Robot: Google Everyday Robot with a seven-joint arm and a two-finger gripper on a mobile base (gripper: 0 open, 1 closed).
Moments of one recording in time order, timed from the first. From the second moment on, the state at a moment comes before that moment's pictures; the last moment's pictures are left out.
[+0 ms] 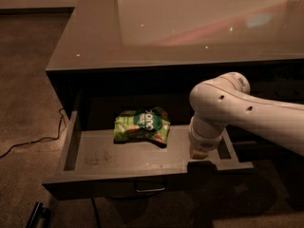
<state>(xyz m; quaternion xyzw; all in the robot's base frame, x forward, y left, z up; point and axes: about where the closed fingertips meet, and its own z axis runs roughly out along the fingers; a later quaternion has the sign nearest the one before) 0.469 -0.145 0.659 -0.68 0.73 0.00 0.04</state>
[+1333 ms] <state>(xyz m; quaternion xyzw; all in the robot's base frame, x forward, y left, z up) 0.469 -0.145 0.659 -0.68 0.73 0.00 0.04</state>
